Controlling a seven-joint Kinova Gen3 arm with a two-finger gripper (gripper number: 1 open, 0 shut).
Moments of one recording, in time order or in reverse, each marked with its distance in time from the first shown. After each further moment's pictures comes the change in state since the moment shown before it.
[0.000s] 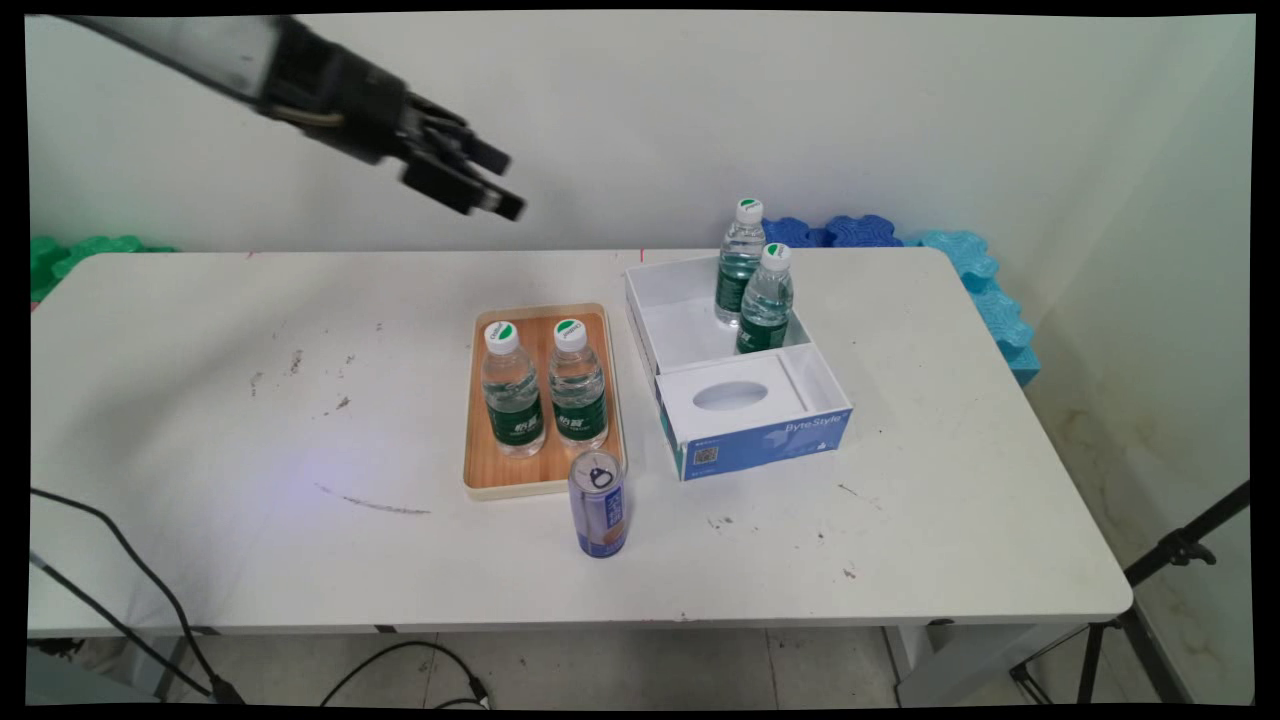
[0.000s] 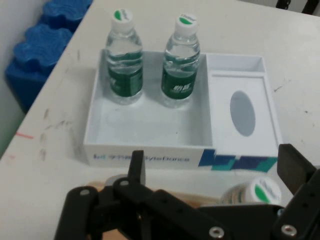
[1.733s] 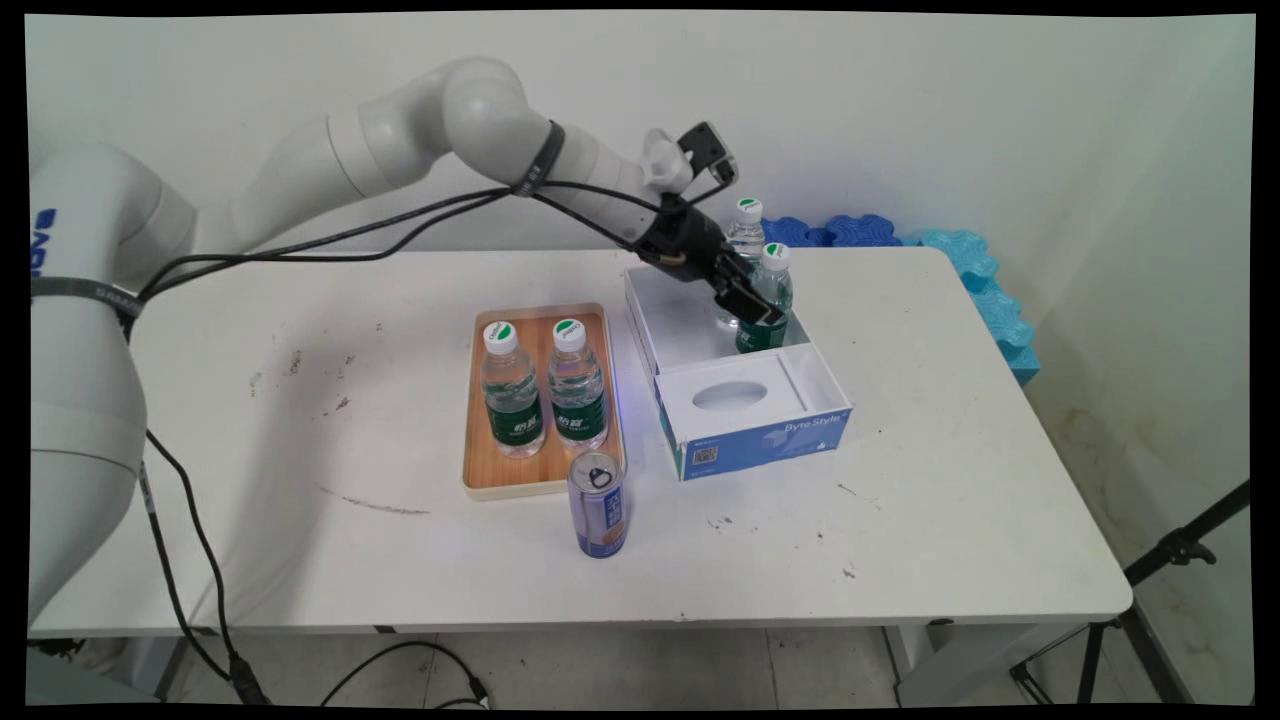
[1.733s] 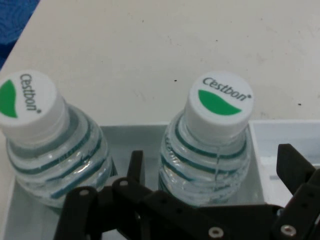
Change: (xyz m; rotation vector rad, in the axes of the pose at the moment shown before) arm 0.046 0.010 0.314 -0.018 -0.043 0.060
